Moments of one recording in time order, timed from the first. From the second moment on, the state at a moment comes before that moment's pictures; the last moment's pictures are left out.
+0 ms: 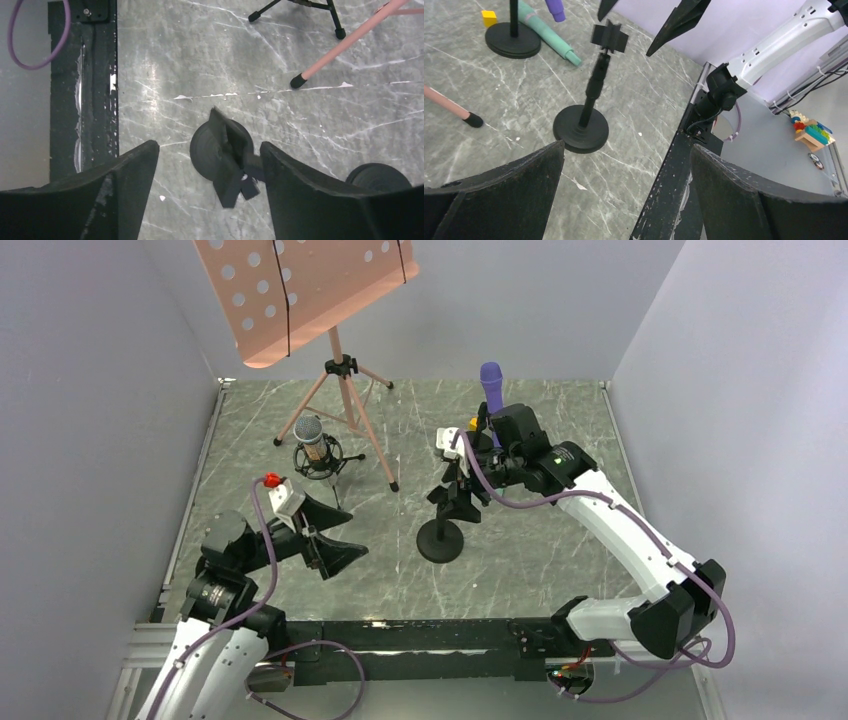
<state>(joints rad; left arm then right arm) -0.28 0.37 0.53 -0.18 0.84 -0.35 0.60 1.28 1.28 -0.77 -0.72 -0.58</state>
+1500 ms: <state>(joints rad) -0.48 0.44 0.56 -0.22 0.47 -0.36 0.01 2.01 1.49 -0.40 -0.26 0.38</state>
